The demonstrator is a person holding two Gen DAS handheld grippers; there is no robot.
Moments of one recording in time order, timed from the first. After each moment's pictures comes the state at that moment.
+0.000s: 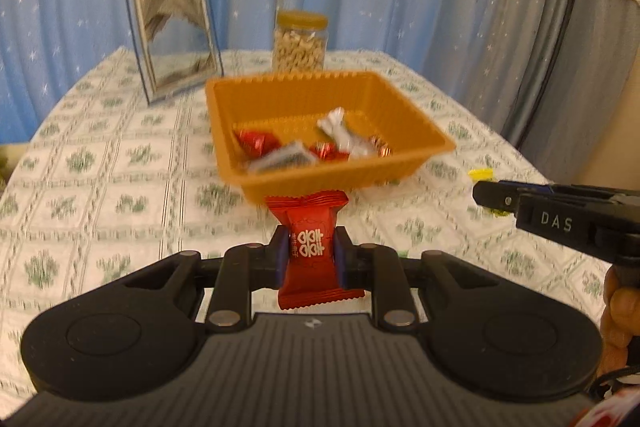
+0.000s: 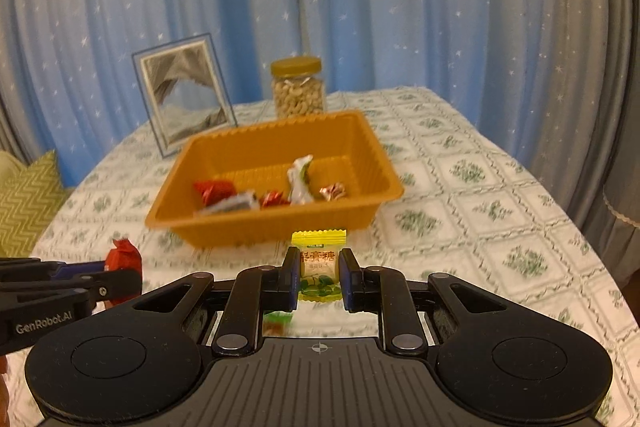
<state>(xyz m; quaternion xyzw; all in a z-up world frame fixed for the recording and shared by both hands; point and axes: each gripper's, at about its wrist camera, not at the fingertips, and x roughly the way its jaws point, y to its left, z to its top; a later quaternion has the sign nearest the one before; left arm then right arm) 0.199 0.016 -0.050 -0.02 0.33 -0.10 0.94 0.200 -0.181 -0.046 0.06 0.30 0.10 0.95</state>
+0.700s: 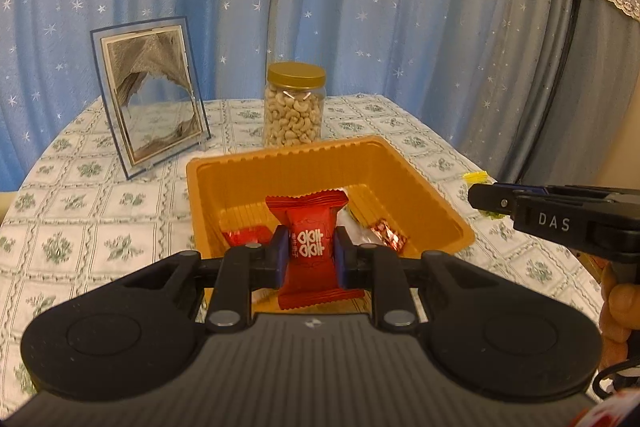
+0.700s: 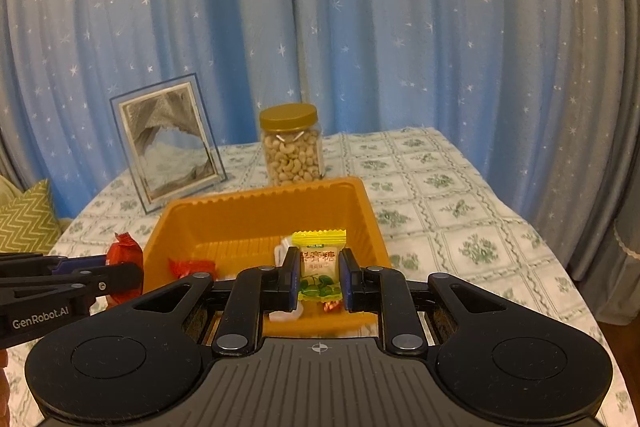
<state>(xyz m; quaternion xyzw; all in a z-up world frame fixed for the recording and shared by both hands) 0.284 0.009 -0.024 -0.01 0.29 -0.11 0.95 0.290 -0.191 -0.017 0.05 0.27 0.11 0.96</state>
